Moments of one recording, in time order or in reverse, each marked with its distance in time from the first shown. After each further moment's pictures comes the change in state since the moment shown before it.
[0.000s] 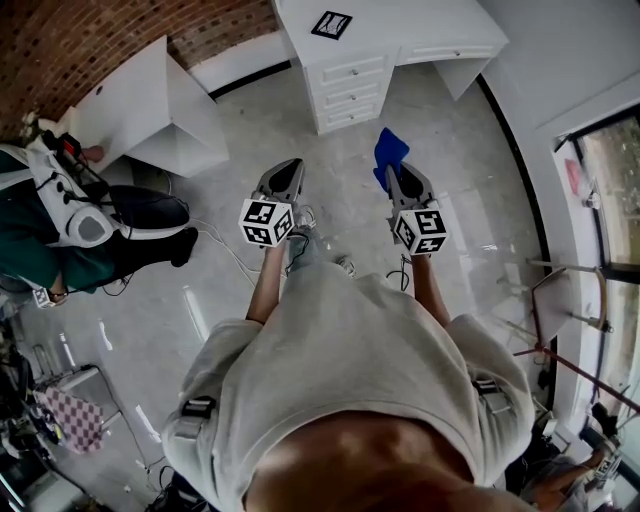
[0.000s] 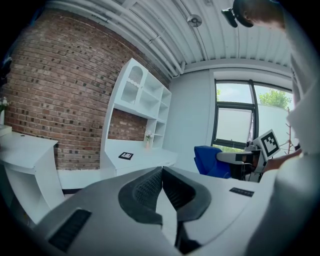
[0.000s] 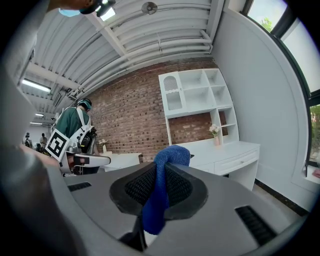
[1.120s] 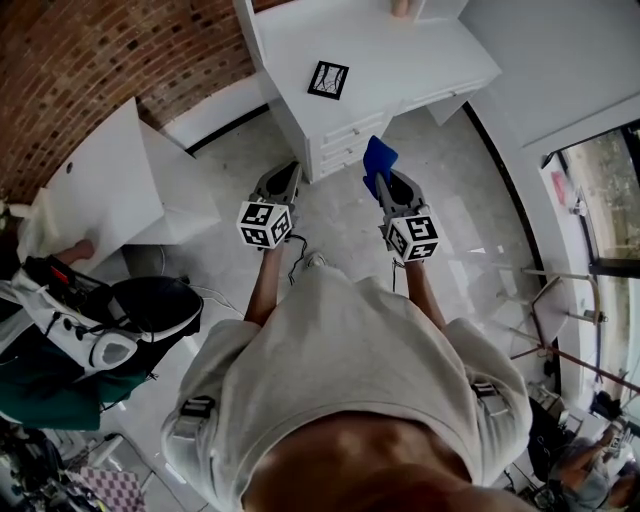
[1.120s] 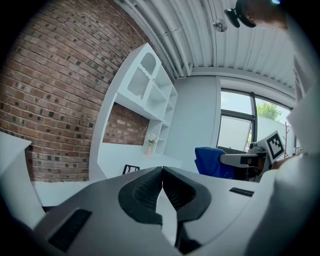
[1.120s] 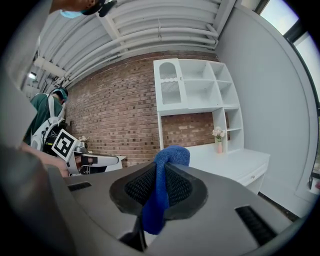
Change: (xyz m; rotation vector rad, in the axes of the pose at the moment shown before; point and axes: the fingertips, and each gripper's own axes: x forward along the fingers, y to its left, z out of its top) left arm 0.197 0.225 0.088 -0.033 -0.017 -0.161; right arm 0.270 -0.029 0.072 -0.030 0.011 -0.119
